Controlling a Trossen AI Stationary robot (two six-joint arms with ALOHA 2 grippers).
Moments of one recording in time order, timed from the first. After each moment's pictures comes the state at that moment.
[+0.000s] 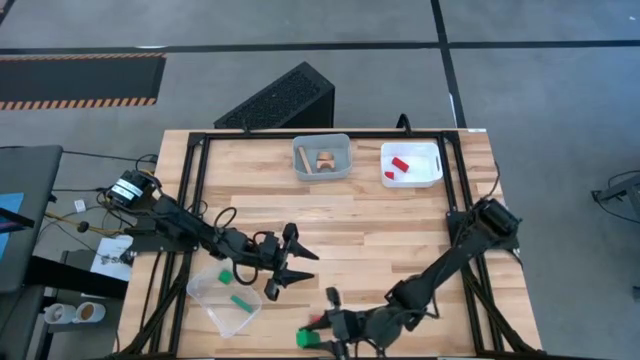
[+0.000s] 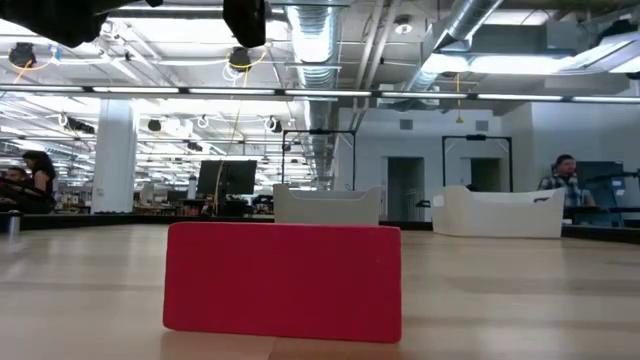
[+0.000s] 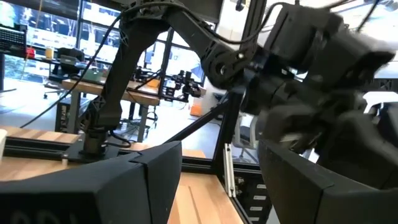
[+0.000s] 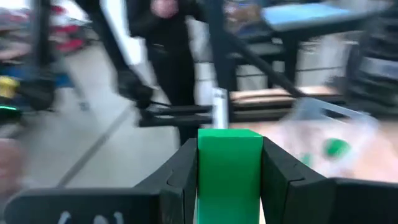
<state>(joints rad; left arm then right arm) -0.42 1.60 0.62 1.19 -0.20 -0.19 0.69 1.94 1.47 0.34 0.45 0.28</state>
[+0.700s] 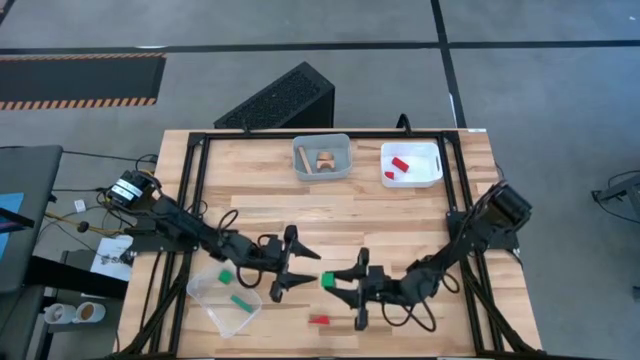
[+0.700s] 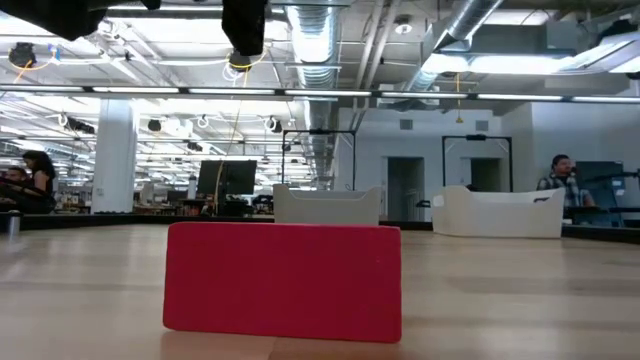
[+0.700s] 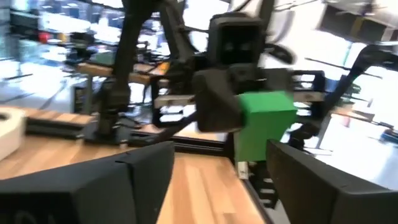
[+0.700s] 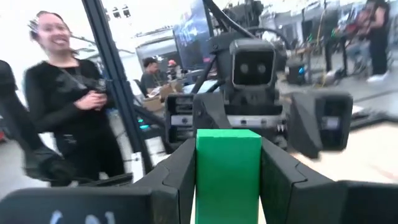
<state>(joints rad) -0.43 1.60 0.65 1.07 -0.25 -0.19 0.66 1.79 0.92 1.09 0.79 0.13</state>
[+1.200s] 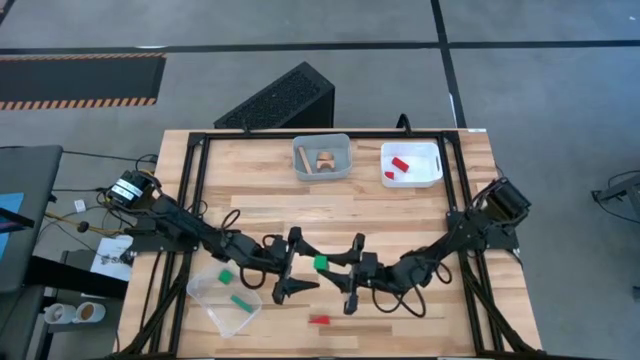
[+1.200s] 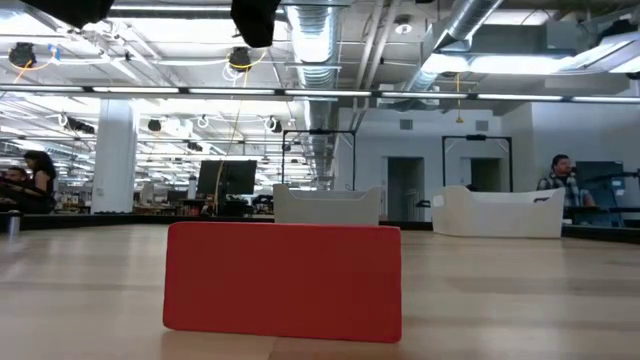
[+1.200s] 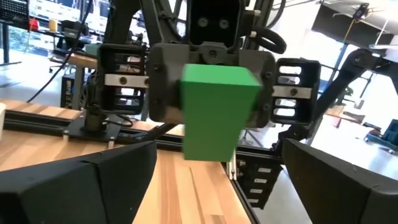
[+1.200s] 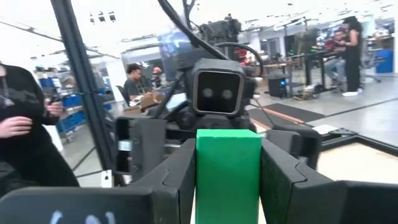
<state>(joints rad) -0.43 1.60 0.71 1.00 -0.22 -0.24 0.57 1.77 0.95 1.07 0.78 0.05</state>
